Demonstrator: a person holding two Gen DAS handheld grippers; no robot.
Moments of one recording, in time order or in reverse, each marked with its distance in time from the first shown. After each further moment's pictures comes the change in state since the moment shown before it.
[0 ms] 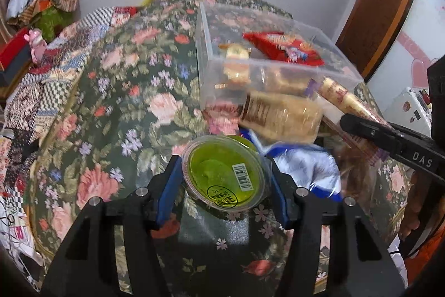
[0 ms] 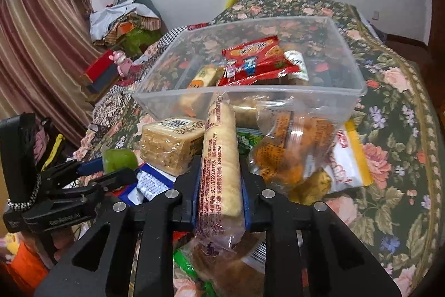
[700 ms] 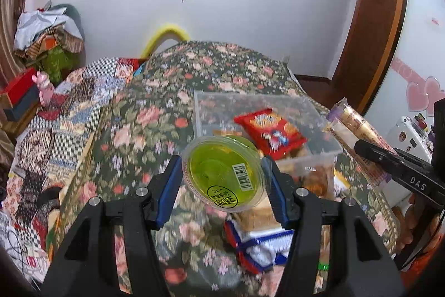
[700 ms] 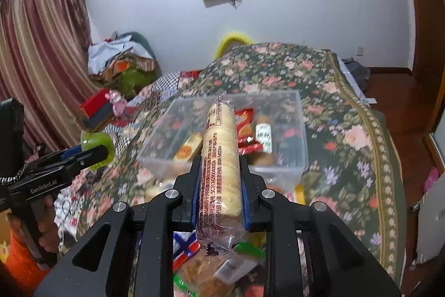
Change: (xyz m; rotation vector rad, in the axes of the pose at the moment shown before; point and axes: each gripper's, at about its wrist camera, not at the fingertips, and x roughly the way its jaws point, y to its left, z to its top) left arm -0.053 -0.020 0.077 0.036 -0.208 0.020; right arm -0.056 -0.014 0.042 -0.005 -0.220 -0.056
